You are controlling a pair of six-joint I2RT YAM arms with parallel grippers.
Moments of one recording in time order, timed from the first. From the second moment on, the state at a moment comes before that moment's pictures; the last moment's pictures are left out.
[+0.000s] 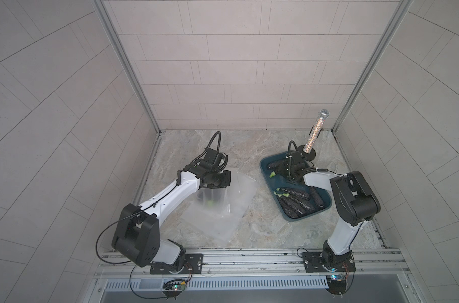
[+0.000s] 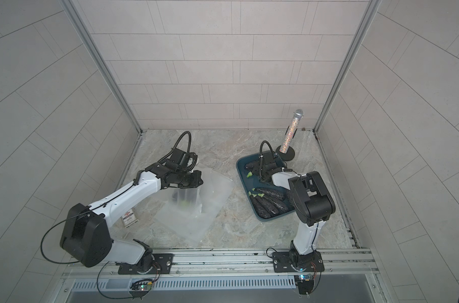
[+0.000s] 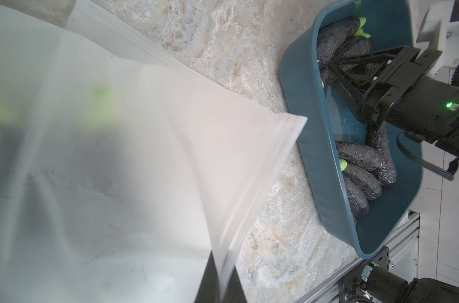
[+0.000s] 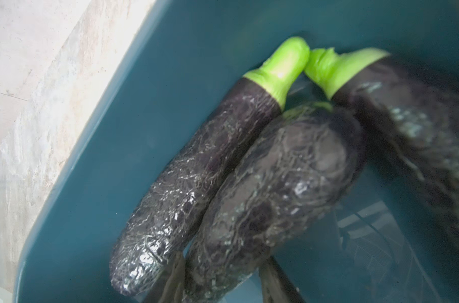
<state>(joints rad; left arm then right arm) -0.47 1.43 1.07 -0.67 0.28 -0.48 0.24 1.78 0.94 0.02 0.02 0.85</state>
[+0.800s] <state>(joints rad) -0.47 1.43 1.07 -0.67 0.28 -0.48 0.24 1.65 0.83 0.03 0.02 0.89</state>
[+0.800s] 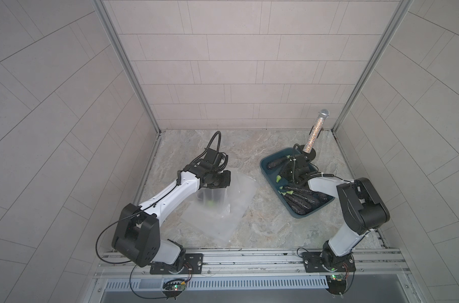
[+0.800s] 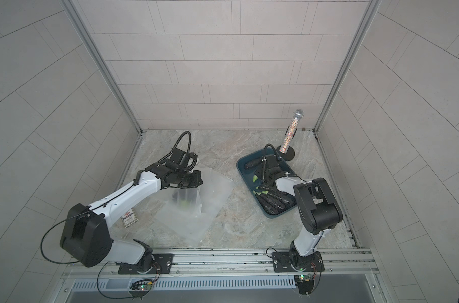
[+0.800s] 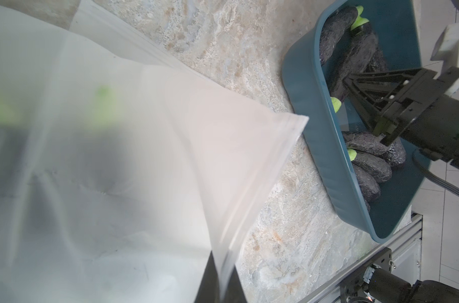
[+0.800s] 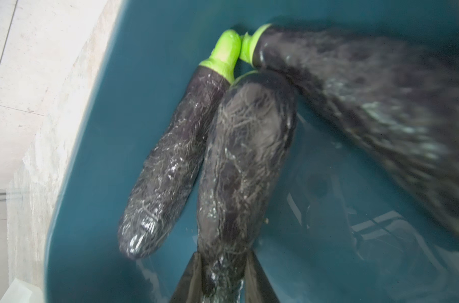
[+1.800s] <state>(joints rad) -0.47 1.45 1.07 -0.67 0.27 -0.48 0.71 1.32 0.78 -0.03 -0.36 0.50</state>
